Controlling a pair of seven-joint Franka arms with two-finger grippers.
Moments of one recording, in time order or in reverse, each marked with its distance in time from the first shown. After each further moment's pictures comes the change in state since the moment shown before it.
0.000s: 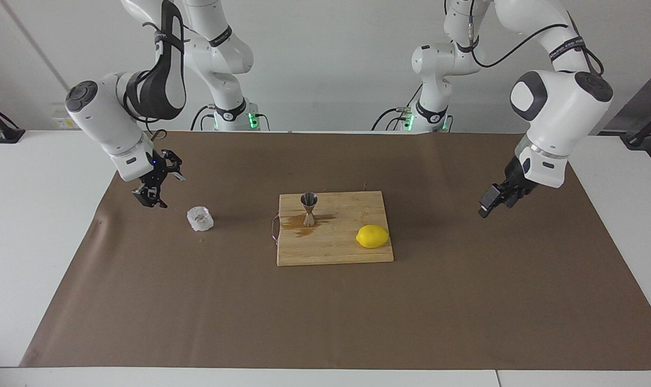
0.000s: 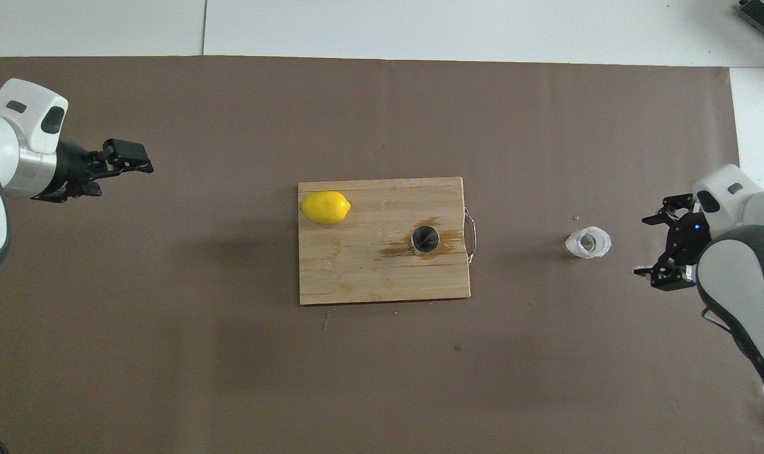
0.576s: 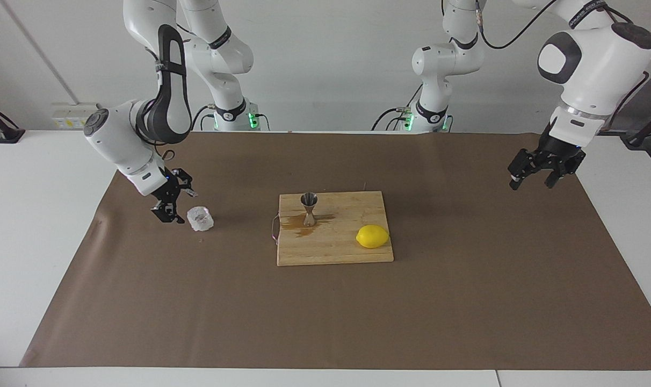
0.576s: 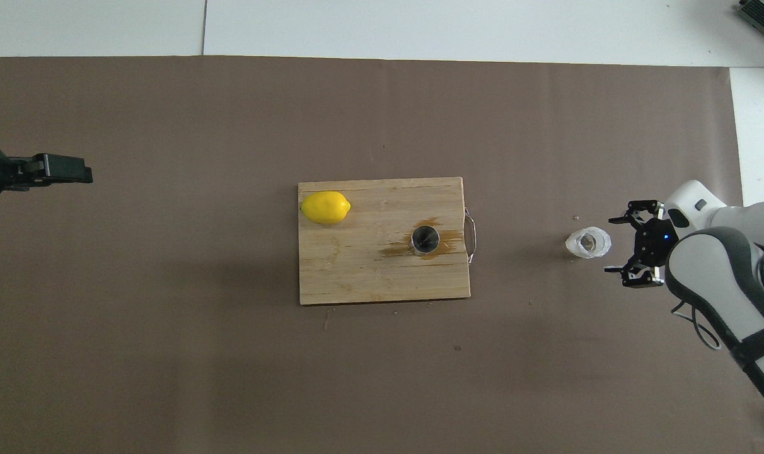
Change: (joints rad) left arm 0.053 -0.102 -0.010 0.073 0.078 -0.161 0.236; right arm 0.003 0.092 0.002 -0.076 0.225 0.177 -0.294
